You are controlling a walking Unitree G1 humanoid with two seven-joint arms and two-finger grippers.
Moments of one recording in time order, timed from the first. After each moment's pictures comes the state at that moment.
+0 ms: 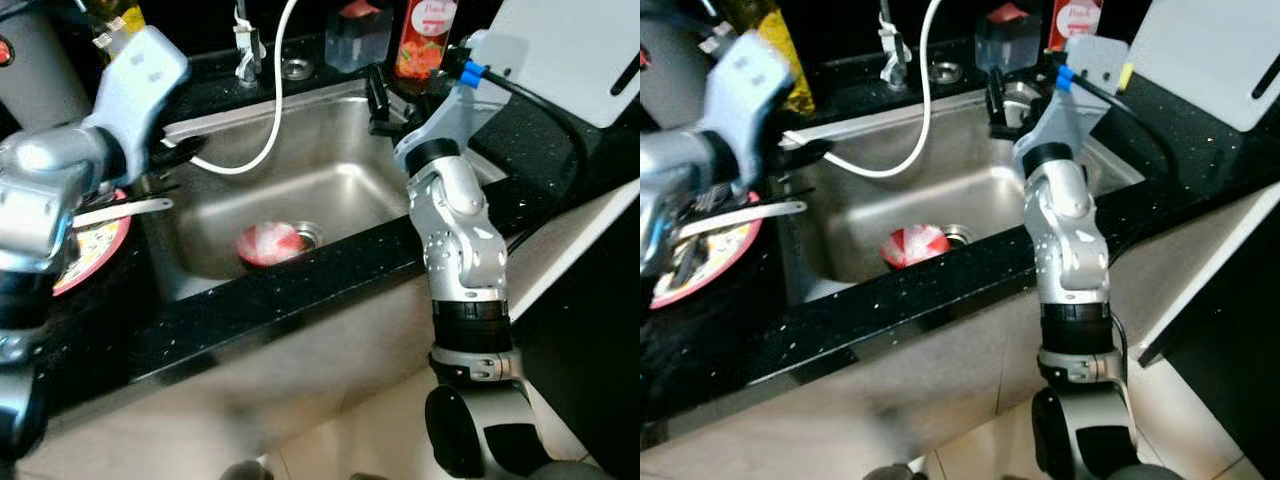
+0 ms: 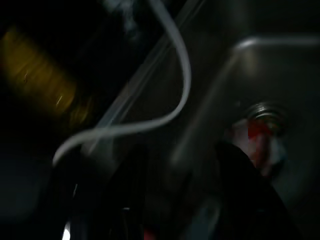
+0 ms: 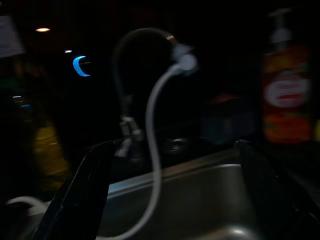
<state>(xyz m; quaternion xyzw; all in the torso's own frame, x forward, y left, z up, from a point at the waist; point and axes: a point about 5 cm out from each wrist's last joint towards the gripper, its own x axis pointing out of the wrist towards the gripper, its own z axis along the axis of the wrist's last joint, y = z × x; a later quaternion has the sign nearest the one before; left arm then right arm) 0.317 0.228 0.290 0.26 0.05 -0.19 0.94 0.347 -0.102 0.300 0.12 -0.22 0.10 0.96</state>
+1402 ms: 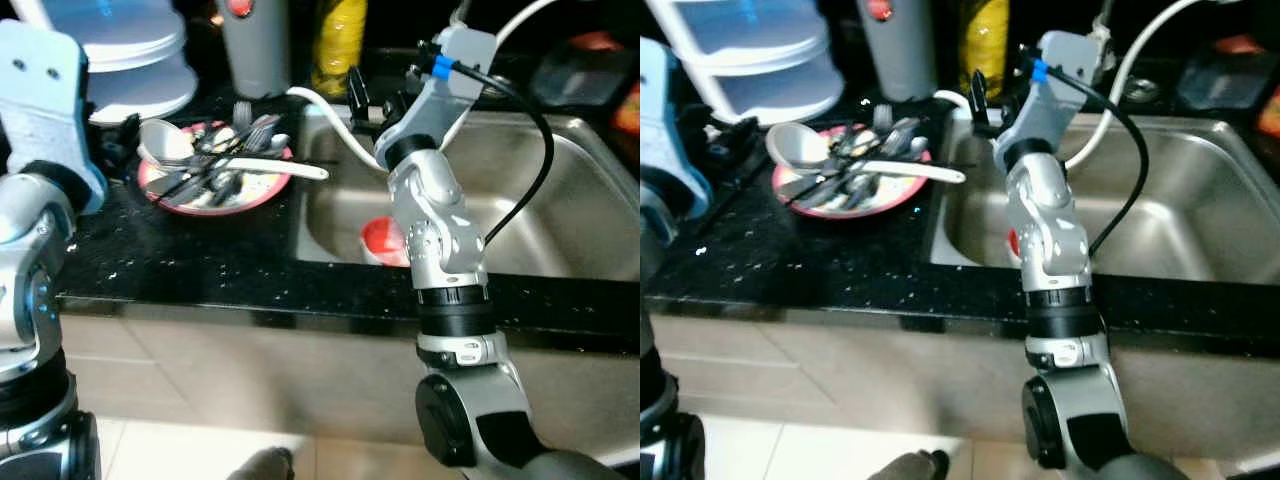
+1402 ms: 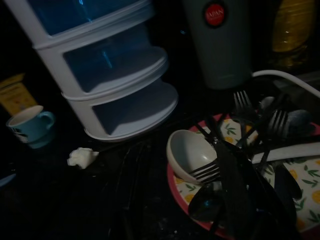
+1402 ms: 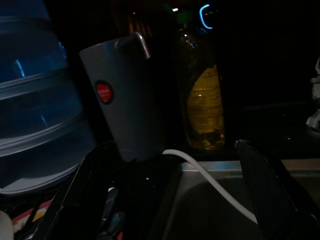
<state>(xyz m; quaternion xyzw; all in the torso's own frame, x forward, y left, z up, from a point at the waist) 0.269 0.218 0.310 0.13 -0.07 -0.02 0.99 0.361 -0.099 0.293 0.12 -0.18 0.06 0.97</state>
